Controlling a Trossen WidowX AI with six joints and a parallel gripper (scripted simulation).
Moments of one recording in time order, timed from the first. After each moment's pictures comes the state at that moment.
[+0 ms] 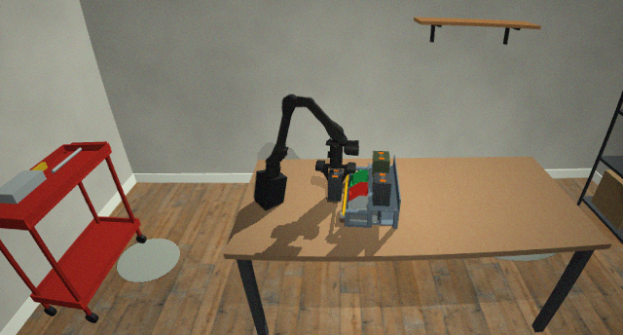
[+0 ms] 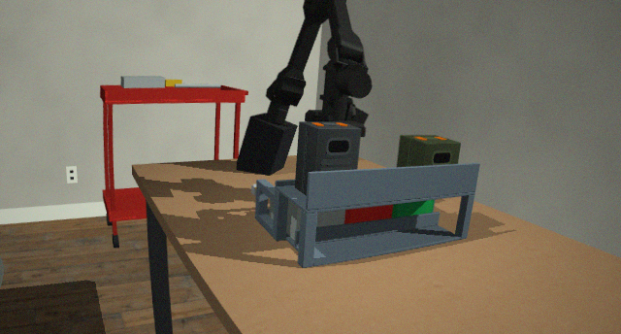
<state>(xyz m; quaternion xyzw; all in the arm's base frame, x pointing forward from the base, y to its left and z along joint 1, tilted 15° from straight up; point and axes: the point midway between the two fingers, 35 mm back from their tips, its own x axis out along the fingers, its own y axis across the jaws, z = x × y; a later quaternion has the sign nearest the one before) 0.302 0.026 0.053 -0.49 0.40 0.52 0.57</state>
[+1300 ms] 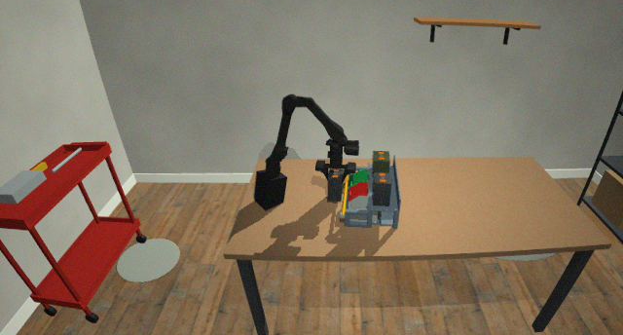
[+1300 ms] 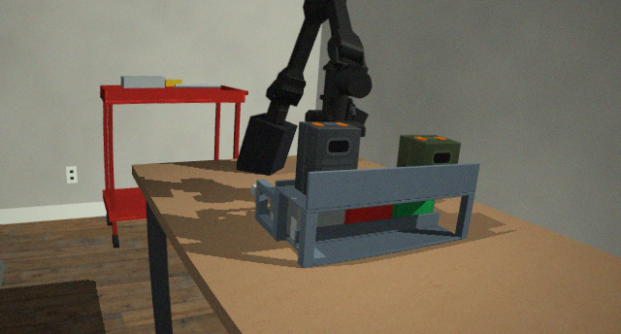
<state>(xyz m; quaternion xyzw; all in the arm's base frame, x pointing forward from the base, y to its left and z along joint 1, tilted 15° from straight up) 0.302 0.026 0.053 -0.49 0.40 0.52 0.57</state>
